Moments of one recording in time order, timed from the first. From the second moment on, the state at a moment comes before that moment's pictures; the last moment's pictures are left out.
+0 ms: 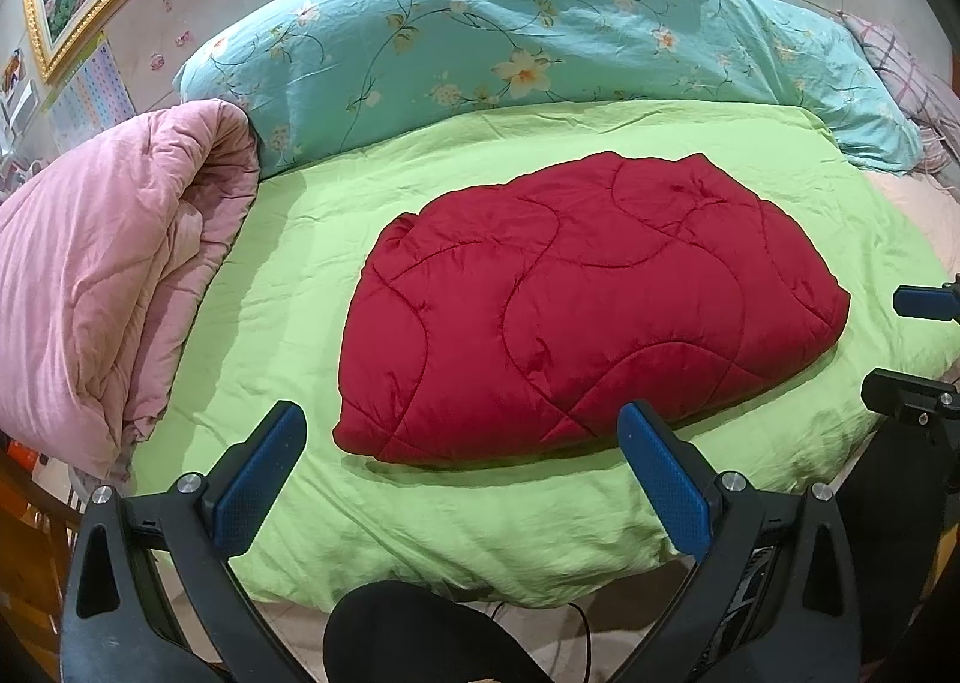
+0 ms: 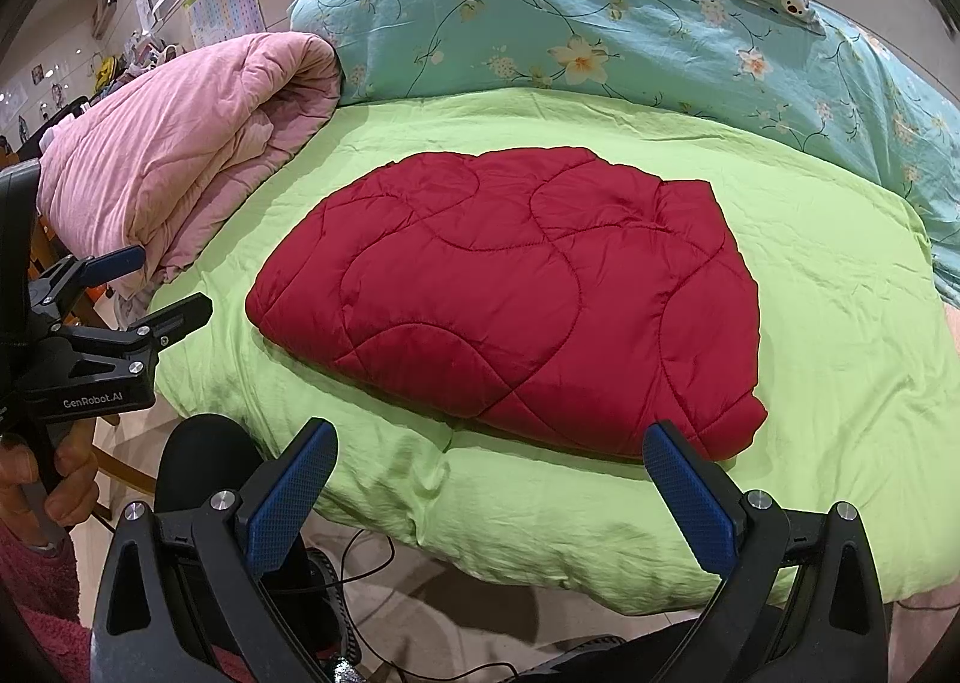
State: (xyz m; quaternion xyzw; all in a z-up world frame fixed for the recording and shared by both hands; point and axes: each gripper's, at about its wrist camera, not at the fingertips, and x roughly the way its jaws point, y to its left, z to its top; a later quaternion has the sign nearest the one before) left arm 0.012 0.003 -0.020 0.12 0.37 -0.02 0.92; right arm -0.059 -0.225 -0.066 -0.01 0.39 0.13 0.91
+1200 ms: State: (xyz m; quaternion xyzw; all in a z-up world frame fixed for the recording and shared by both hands) left arm 0.026 -0.001 -0.020 0.13 0.37 -0.02 0.92; right arm -0.050 -0.222 -0.058 -0.01 0.39 0.13 0.91
